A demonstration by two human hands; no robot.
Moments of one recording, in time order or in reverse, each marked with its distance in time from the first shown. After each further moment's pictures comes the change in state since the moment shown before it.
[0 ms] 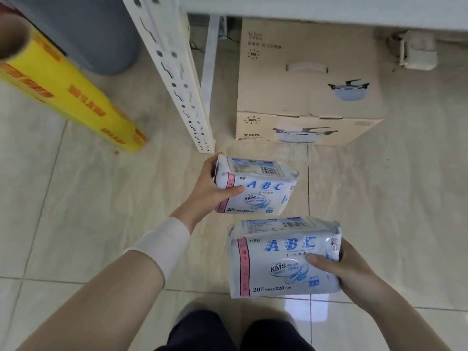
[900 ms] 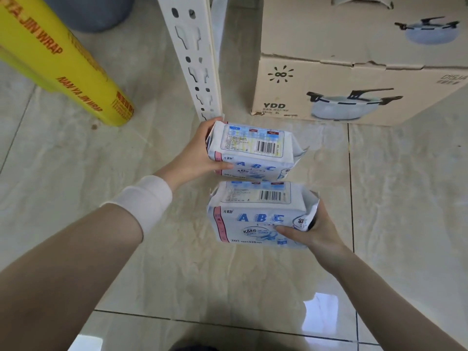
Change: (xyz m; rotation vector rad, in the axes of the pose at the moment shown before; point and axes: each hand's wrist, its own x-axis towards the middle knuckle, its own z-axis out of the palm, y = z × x) left_hand 0.115 -0.102 -0.056 0.358 -0.077 0.321; right_hand 0.174 0.096 0.021 -0.077 0.026 -0.348
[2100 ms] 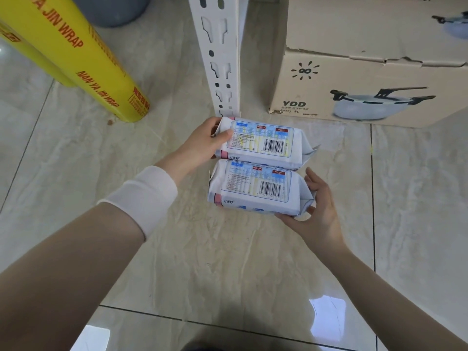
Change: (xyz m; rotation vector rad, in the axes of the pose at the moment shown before) left_hand 0.004 0.022 -0.020 -0.051 0.085 -0.302; right_hand 0.037 0.012 0.030 -0.392 0.251 -0.349
